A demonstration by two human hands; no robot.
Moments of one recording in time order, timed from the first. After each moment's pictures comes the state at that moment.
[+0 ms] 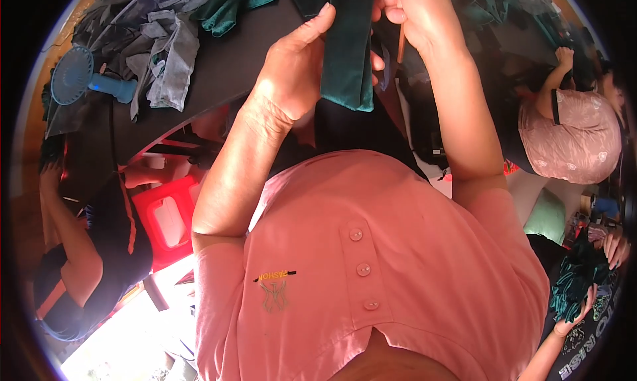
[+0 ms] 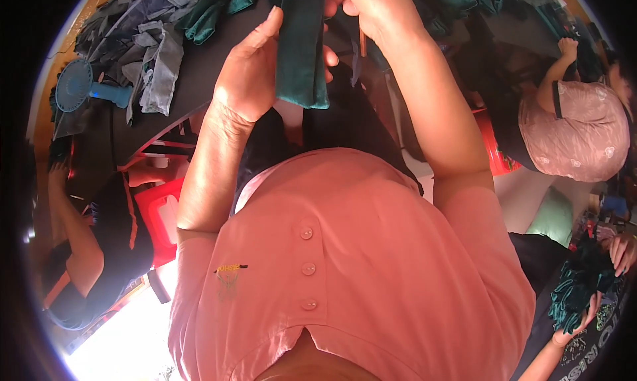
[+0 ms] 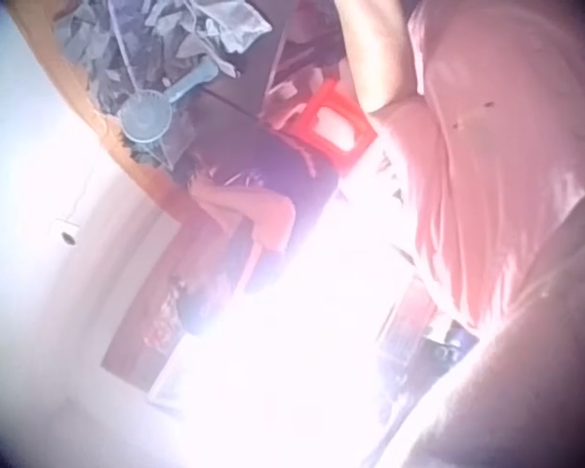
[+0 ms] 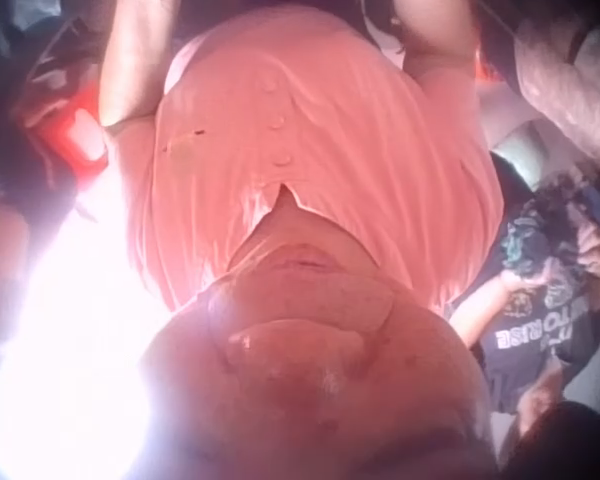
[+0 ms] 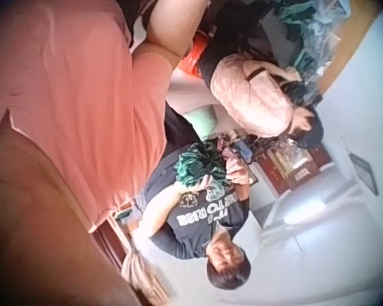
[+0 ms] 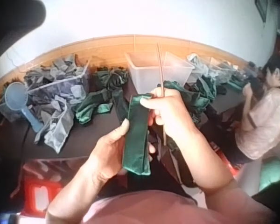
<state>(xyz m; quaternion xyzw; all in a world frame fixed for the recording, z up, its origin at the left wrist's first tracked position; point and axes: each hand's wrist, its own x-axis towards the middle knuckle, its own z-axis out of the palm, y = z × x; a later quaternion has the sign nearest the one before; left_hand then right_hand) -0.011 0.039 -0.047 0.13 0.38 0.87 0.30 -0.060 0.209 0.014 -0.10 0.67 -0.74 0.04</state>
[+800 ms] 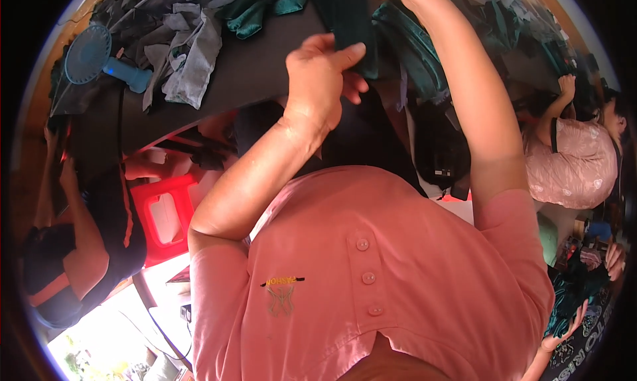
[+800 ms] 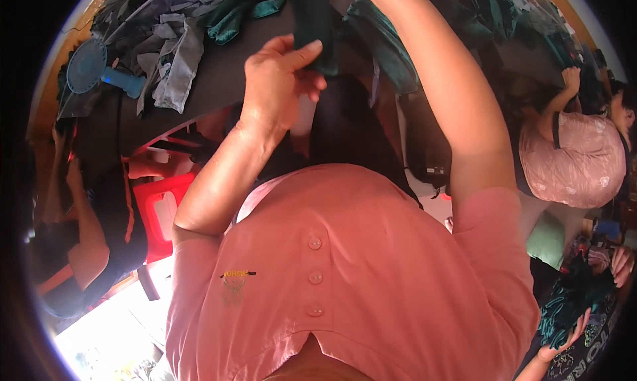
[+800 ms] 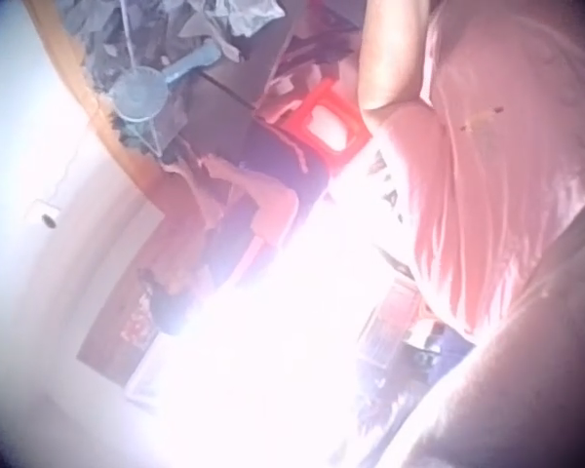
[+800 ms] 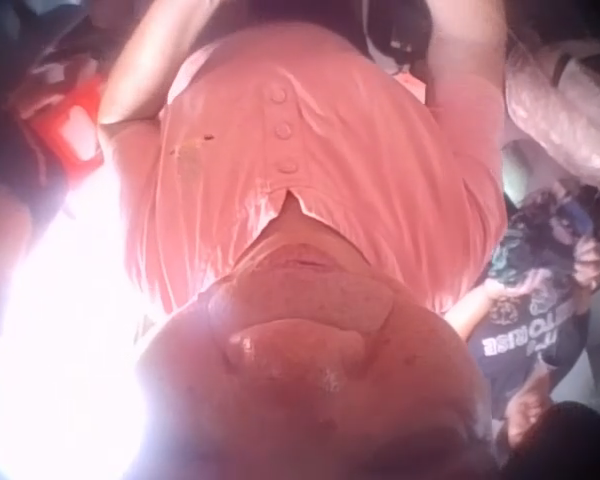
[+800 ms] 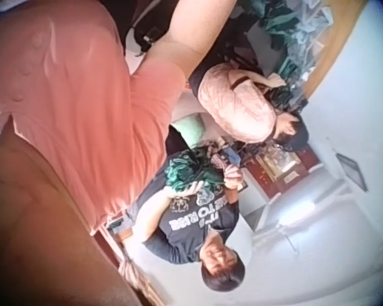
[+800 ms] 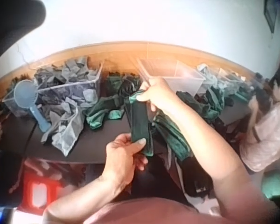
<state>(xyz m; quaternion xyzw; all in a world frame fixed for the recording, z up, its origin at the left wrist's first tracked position) -0.001 0.051 -0.046 -0.10 0.52 0.85 0.05 -0.166 0.164 0.017 -0.20 0.81 -0.55 0.01</state>
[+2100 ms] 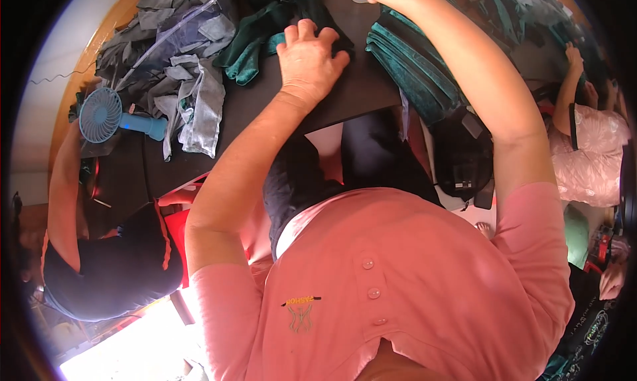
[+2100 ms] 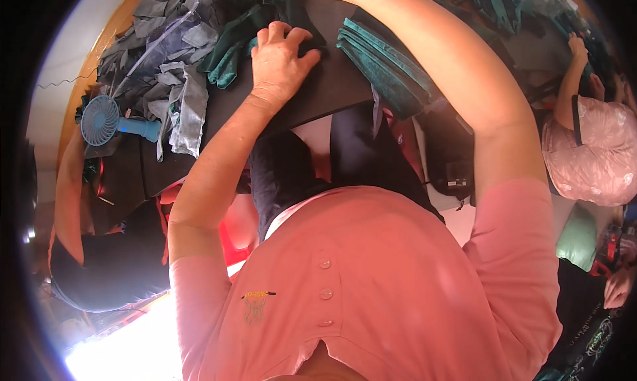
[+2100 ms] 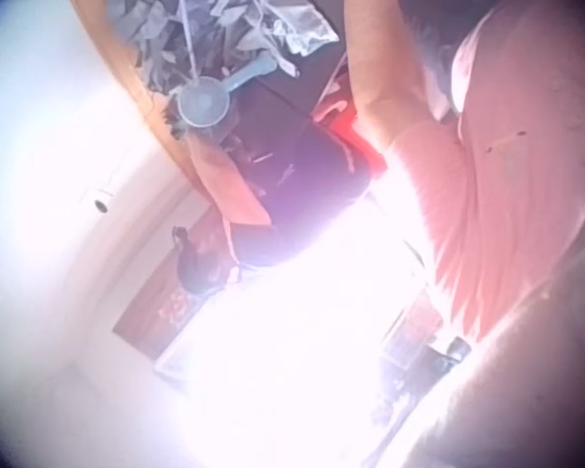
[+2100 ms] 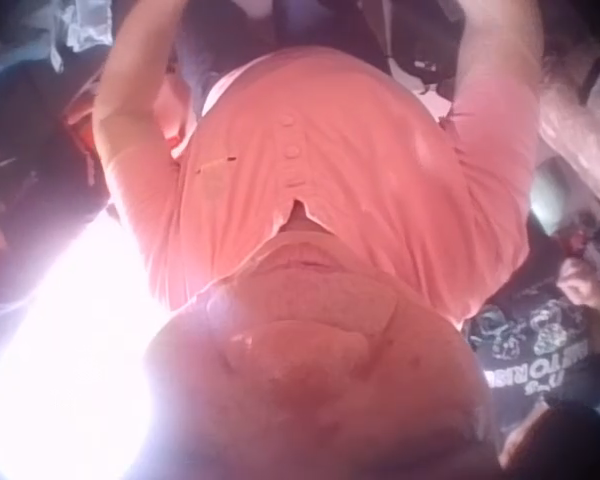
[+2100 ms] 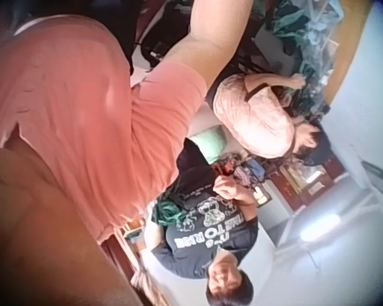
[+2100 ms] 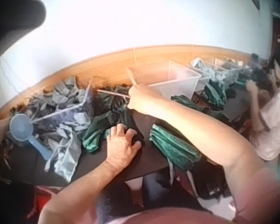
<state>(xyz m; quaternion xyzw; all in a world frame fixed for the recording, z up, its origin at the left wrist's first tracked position) -0.114 0.030 -0.085 0.11 0.95 0.11 -0.26 -0.189 0.157 0.045 -0.21 0.96 -0.14 -0.10</state>
